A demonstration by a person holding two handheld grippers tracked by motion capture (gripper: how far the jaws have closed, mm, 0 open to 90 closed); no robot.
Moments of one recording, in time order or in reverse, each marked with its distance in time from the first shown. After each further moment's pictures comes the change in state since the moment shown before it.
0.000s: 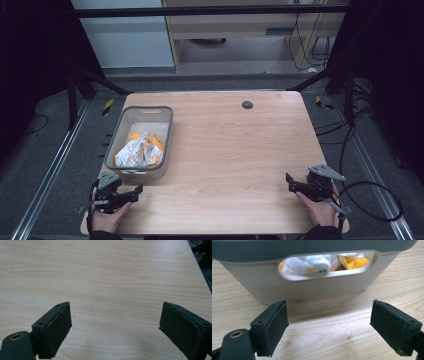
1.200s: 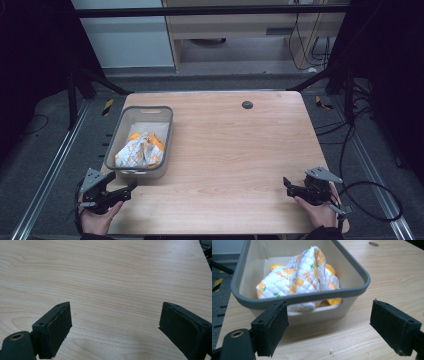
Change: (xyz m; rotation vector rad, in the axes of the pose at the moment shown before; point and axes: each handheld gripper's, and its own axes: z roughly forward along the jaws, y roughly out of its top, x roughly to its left) left arm -0.007 0.029 -0.044 -0.160 -0.051 0.005; right arm 0.008 -0.002 -0.005 0.007 0.039 -0.058
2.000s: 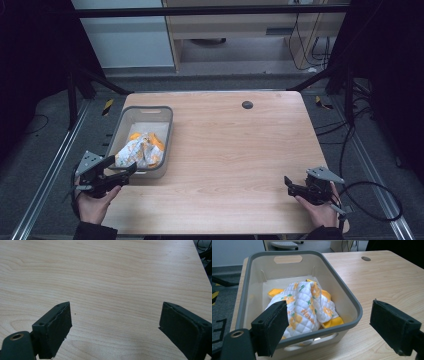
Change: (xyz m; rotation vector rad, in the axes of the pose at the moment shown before) left arm 0.002 0.045 0.004 -0.033 -0.036 0.027; right arm -0.002 0.001 -0.002 -0.015 -0.009 0.002
